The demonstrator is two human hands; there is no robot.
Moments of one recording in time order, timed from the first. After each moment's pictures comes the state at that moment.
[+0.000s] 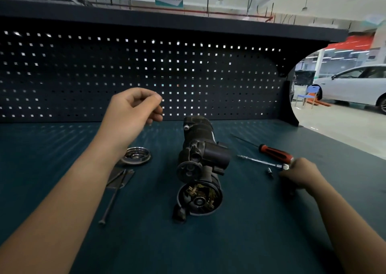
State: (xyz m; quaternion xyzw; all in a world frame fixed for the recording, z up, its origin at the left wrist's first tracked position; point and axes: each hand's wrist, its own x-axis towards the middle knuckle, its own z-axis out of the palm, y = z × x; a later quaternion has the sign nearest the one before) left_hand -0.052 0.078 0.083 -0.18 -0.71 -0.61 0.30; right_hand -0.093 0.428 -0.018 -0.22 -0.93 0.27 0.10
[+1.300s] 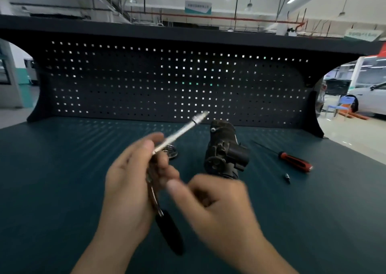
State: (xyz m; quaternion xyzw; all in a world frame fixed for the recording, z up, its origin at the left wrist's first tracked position) left_hand 0.090 0.084 0.041 -0.07 -0.47 -0.84 0.26; right_hand 0.089 0.204 0.029 0.32 -0.80 0.41 0.29
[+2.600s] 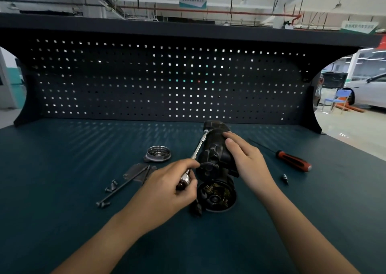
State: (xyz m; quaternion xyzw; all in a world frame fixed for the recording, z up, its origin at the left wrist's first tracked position) left_hand 0.029 0.086 0.010 -0.27 -0.86 -0.37 0.25; right_hand -0.032 0.268 0.026 0.14 -0.78 0.58 0.18
